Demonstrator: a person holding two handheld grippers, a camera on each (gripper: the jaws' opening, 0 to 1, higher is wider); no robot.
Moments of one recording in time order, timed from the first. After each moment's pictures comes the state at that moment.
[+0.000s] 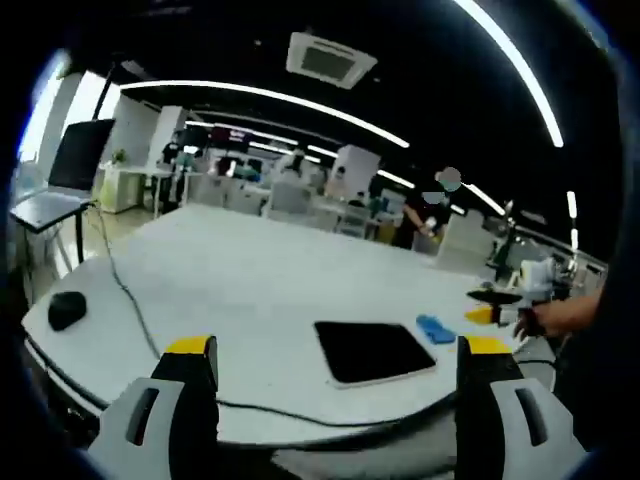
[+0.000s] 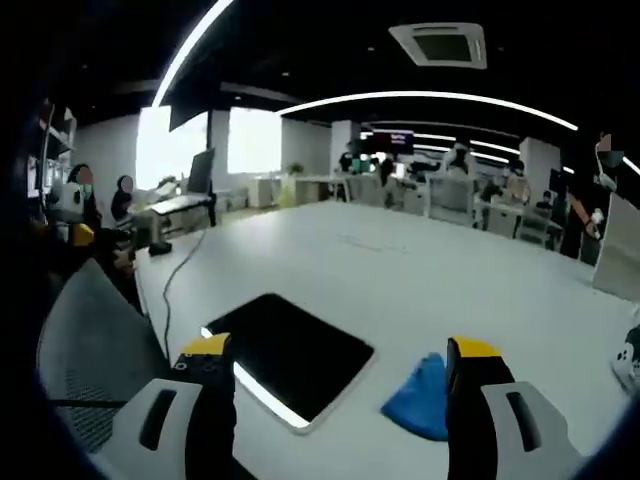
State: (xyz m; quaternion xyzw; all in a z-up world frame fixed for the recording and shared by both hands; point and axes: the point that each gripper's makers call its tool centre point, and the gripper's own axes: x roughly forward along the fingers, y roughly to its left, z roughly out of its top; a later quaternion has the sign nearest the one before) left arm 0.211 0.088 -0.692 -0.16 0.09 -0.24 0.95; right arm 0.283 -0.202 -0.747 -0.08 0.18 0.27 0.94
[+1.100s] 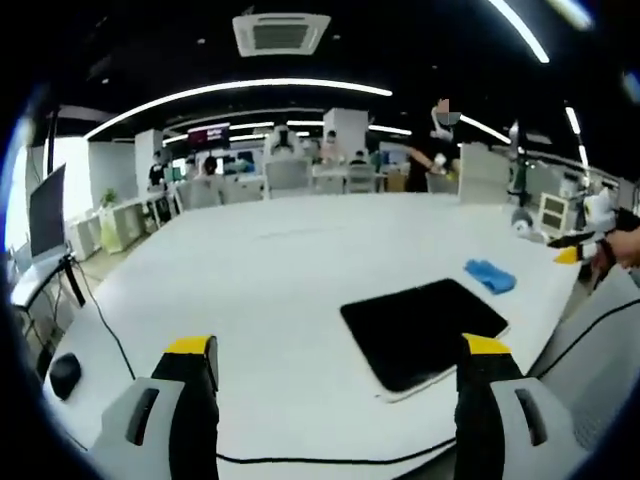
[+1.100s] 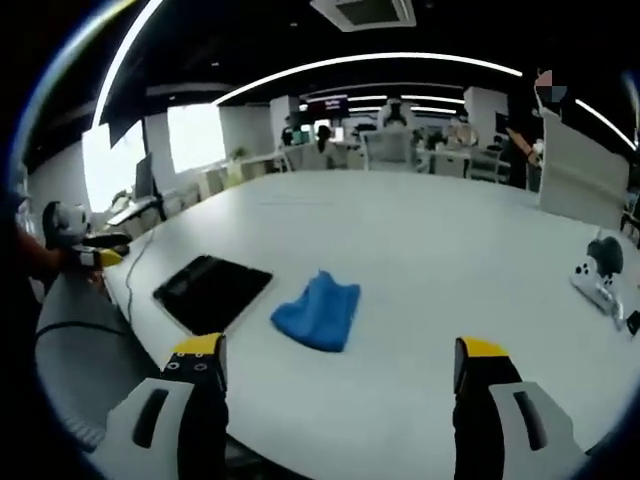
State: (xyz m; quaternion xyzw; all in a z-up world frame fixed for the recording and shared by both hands) left arm 0.269 0.110 -0.781 0.00 0.22 -0.17 0.96; right arm 0.270 -0.334 -0.792 -0.02 0.26 0.19 0.95
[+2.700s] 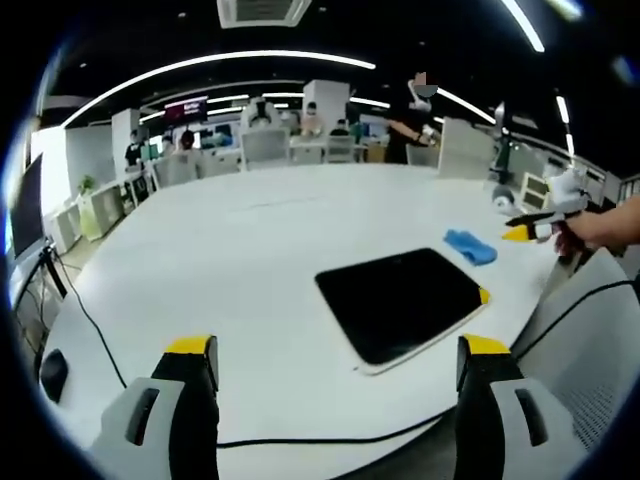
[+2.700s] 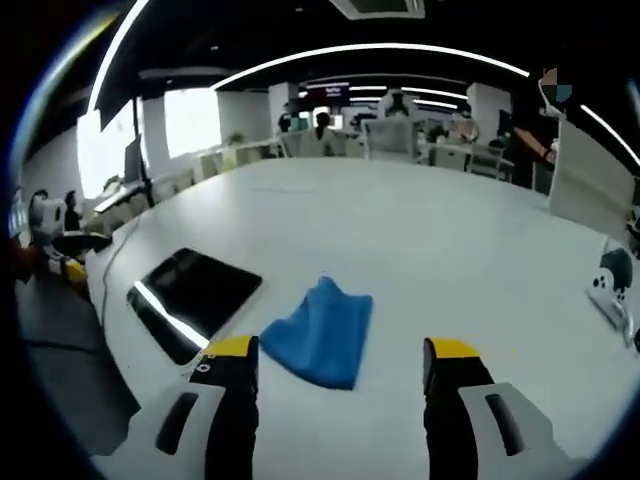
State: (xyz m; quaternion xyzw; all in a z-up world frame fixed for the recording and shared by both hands) left arm 0.260 0.101 -0.798 0.03 0.25 -0.21 0.94; right arm 0.331 -0.293 -0.821 -0.04 0.28 0.17 0.95
